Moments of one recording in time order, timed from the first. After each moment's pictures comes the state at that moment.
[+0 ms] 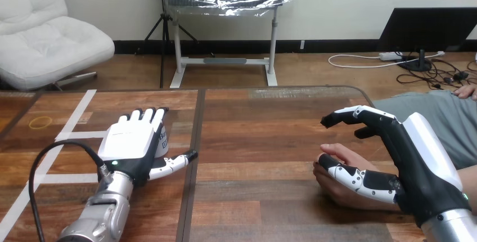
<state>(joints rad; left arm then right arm) -0.58 0.36 -0.50 1.19 0.80 -0.18 0.52 0.32 -0.31 -0.05 -0.49 -0.40 -0.05 0.14</state>
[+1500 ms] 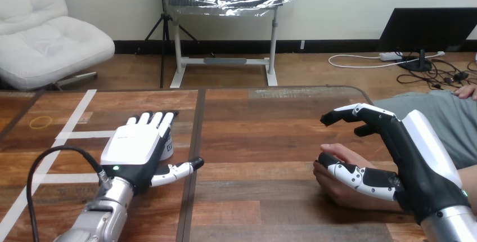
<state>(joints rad) -0.45 0.44 -0.50 0.91 0.81 -0.17 0.44 0.30 -0.32 -0.05 -0.50 -0.40 -0.03 0.15</state>
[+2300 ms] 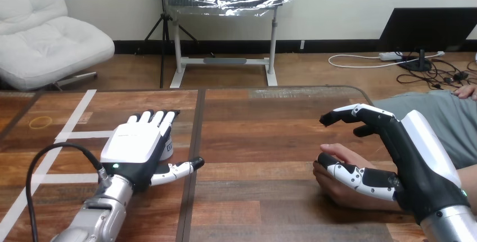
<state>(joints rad) -0.43 0.46 -0.50 0.84 0.81 -0.15 0.39 0.30 -0.32 -0.05 -0.50 -0.40 -0.03 0.16</state>
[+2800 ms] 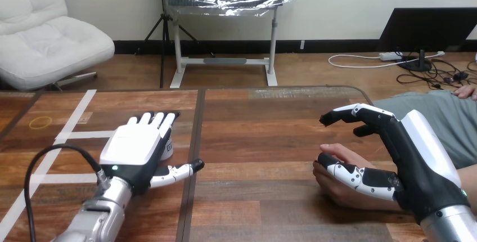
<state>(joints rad) -0.39 0.48 -0.49 0.79 0.81 -0.14 0.38 0.30 -0.32 -0.05 -0.50 -0.40 -0.03 0.16</state>
